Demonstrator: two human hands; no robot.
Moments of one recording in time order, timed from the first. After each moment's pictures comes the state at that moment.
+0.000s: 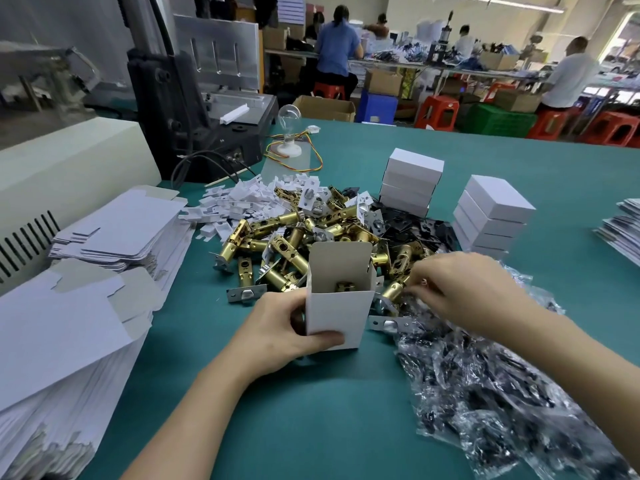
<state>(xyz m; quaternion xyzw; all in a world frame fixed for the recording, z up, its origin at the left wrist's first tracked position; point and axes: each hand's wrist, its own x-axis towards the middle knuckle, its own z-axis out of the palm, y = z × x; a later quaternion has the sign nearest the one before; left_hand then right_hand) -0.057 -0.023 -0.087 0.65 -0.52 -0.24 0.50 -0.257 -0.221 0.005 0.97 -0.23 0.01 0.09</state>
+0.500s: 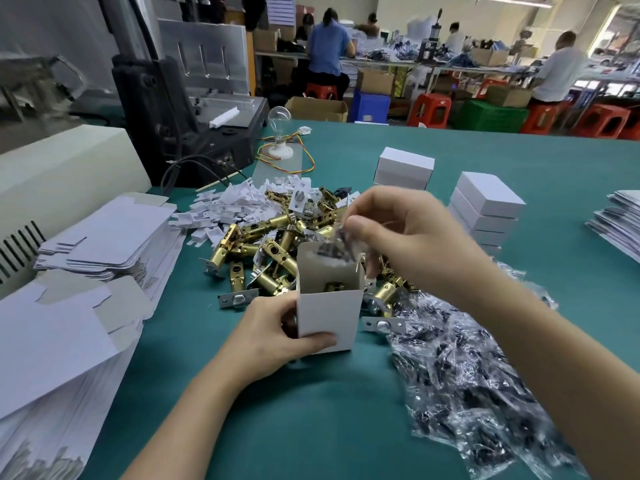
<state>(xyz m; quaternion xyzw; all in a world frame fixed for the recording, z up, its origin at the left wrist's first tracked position) -0.057 -0.025 -0.086 0.66 -0.52 -0.24 0.49 -0.220 -0.166 0.060 0.86 -0.15 0.26 -0.41</state>
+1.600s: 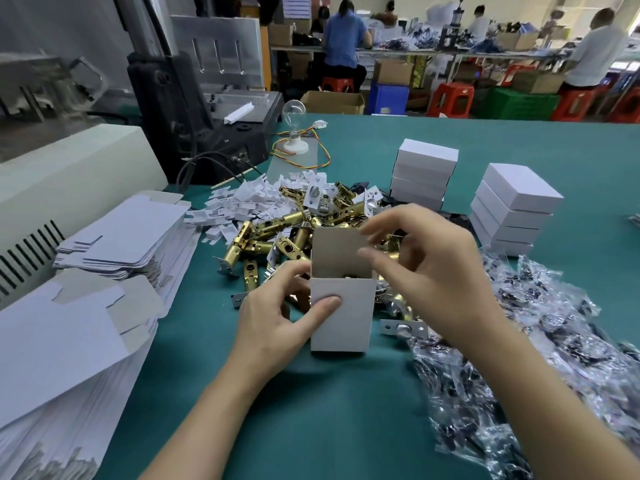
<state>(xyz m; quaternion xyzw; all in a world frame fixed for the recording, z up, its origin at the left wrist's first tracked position) -0.059 -0.029 -0.085 0.67 -0.48 -0.05 0.57 -0.217 -0.175 0.005 0.88 -0.12 0.38 -0.24</state>
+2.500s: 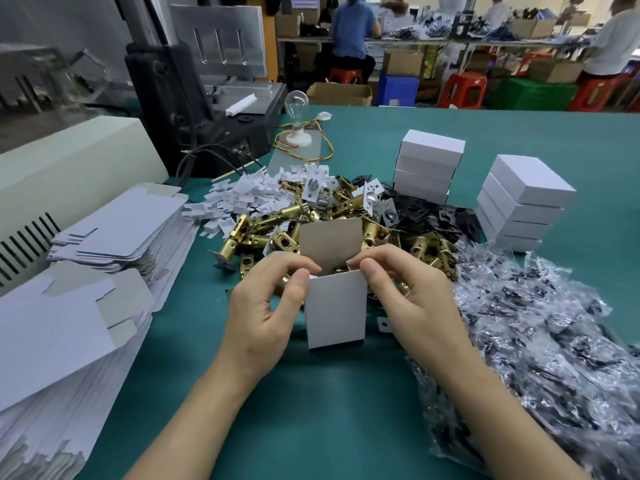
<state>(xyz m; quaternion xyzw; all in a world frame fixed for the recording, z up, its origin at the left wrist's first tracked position) -0.069 -0.027 -0.070 0.67 -0.46 -0.01 0.58 -0.218 -0.164 -0.040 0.82 -0.17 0.36 -0.41</state>
